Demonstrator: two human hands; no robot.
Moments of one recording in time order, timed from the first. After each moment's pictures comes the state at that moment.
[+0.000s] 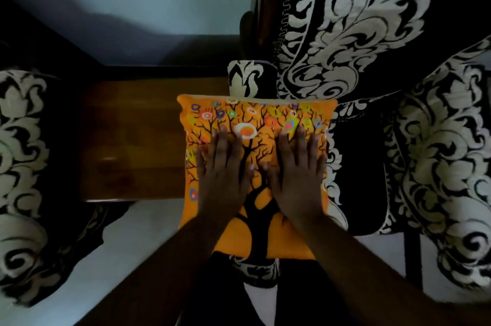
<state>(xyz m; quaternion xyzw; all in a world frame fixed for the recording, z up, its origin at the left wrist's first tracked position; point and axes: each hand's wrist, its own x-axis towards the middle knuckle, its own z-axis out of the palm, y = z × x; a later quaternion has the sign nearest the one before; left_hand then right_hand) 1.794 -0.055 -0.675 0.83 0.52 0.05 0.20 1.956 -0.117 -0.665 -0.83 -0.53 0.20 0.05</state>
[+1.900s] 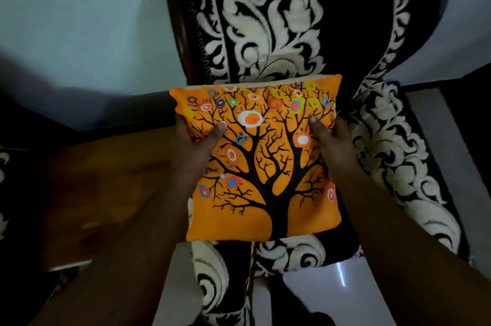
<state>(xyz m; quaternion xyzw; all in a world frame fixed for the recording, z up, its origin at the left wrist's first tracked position) 1.920 0.028 -0.613 0.54 0.57 0.26 0.56 2.176 -0.111 -0.631 -0.75 -0.14 0.37 0.53</state>
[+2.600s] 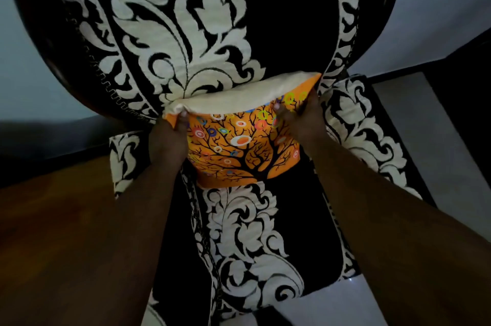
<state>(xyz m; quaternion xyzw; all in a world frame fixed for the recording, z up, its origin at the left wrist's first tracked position) 2.073 0.083 -0.714 0.65 0.66 0.15 0.35 2.322 -0.064 -0.718 -0.77 -0.23 0.33 0.49</state>
